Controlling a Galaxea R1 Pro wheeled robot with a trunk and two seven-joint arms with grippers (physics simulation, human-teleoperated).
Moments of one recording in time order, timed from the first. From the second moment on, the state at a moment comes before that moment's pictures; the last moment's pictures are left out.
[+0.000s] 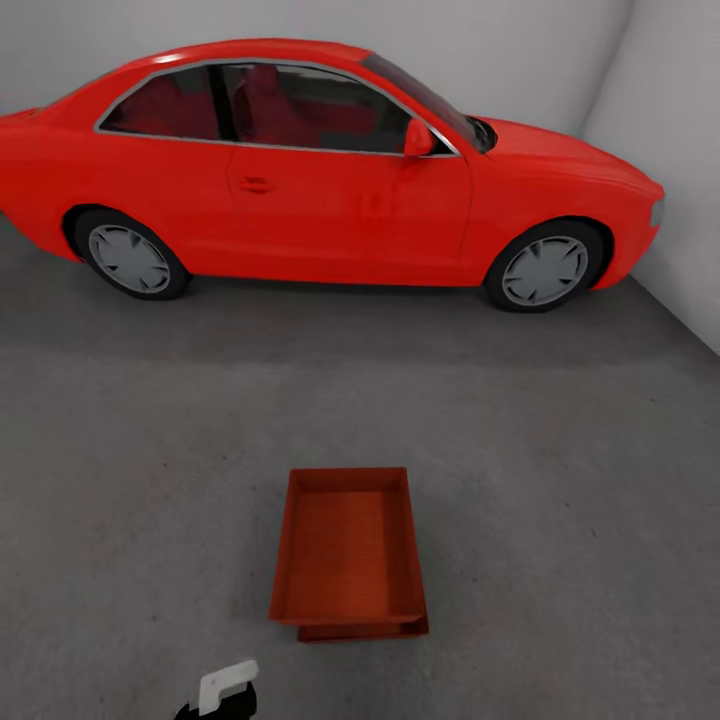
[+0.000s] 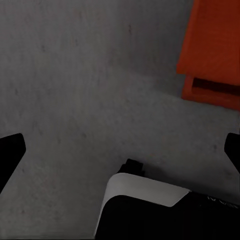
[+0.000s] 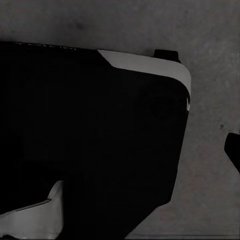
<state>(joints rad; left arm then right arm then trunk) -0.07 -0.17 0.14 -0.89 -0.06 0.10 0.30 -0.27 0.03 -0.07 -0.12 0.16 -0.07 0.08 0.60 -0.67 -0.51</state>
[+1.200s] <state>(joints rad) -0.07 -0.17 0.14 -0.85 -0.06 0.02 0.31 -0.27 0.03 -0.07 -0.06 0.16 -0.07 0.09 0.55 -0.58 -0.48</state>
